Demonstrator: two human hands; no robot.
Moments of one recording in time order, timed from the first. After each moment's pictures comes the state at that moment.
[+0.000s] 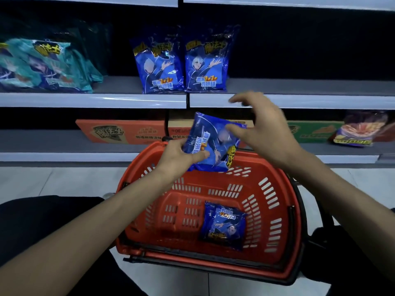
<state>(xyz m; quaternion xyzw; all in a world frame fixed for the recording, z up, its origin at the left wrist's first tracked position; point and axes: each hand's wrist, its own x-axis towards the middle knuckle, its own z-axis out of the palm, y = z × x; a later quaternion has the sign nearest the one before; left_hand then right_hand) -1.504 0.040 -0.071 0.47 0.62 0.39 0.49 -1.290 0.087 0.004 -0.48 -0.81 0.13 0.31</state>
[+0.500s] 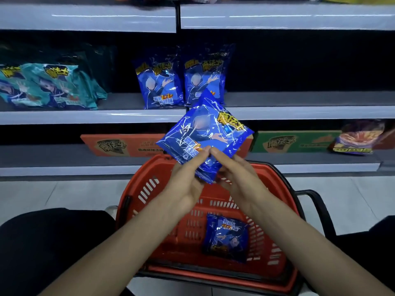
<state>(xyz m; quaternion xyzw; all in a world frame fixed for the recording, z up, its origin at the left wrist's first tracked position) -1.461 0.024 -0.057 0.19 0.41 0.59 0.67 -1.333 0.029 -0.036 -0.48 -0.33 0.70 0.42</state>
